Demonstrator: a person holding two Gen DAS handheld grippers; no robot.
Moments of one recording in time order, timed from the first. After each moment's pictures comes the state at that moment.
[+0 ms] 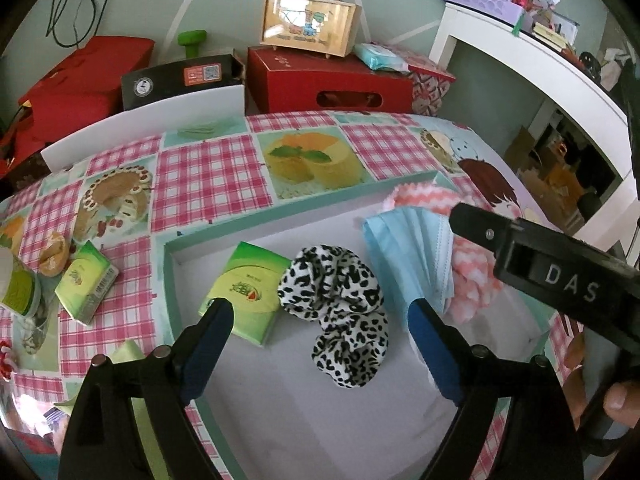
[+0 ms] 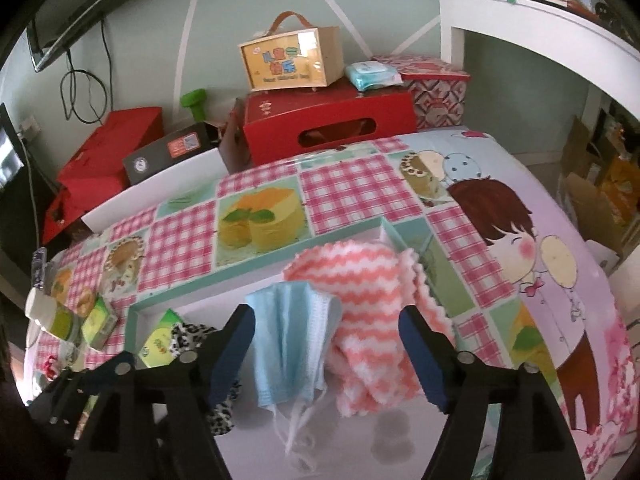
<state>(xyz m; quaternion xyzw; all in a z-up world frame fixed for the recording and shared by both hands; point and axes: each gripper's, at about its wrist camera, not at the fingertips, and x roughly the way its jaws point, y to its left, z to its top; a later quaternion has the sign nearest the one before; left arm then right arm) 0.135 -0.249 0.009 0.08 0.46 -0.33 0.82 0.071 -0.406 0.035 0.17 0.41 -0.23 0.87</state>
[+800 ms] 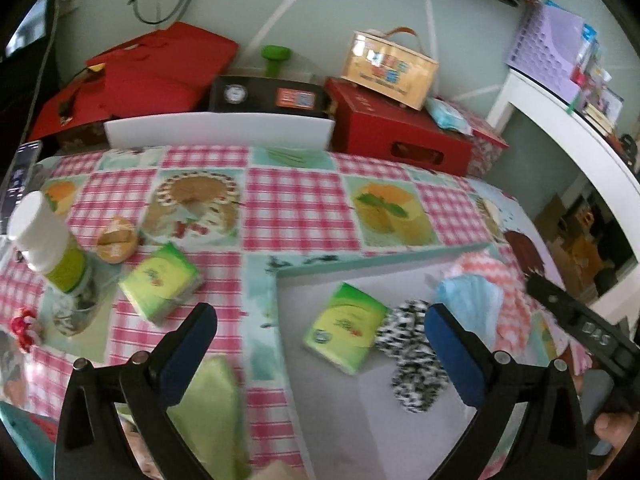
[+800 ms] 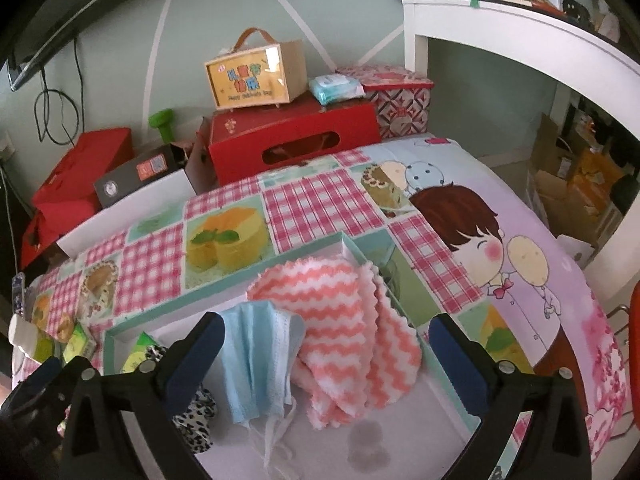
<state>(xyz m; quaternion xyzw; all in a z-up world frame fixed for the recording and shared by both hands) 0.174 -0.183 0.025 0.00 0.44 -0.25 0.86 0.063 -0.415 0.041 0.17 0.39 -0.28 0.86</state>
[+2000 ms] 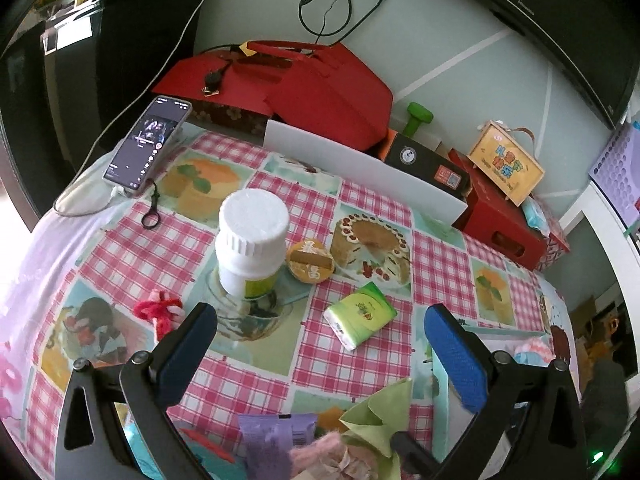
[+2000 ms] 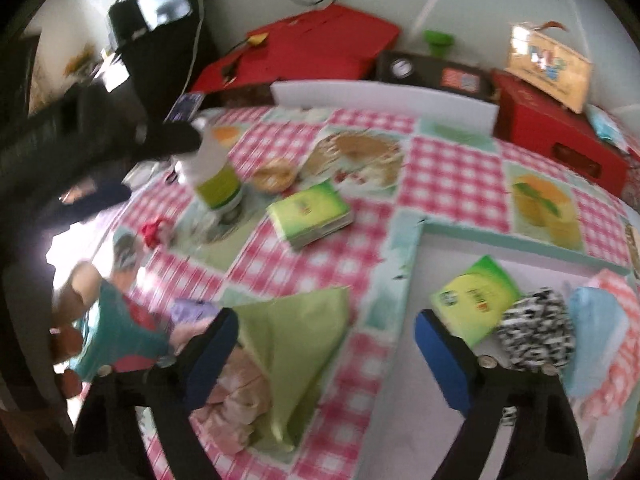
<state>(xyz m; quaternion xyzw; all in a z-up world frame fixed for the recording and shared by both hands) 0.209 -0.015 0.045 -0.12 0.43 -0.12 0.89 0.140 -0.182 -0.002 0.04 0.48 0.06 0.87</state>
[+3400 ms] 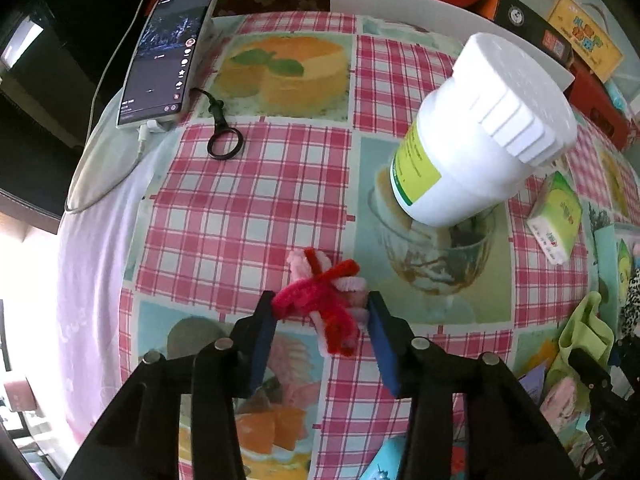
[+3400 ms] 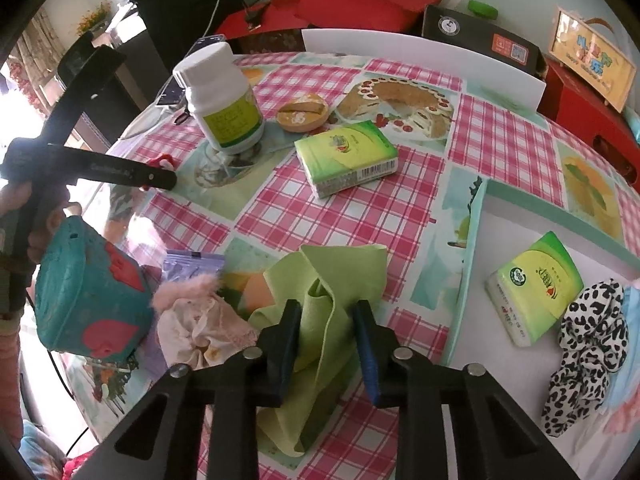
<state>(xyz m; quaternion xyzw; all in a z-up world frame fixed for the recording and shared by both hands) 0.294 0.058 -0.064 0.06 0.62 -0.09 0.78 0.152 -0.164 -0.040 0.01 0.53 0.10 0.84</state>
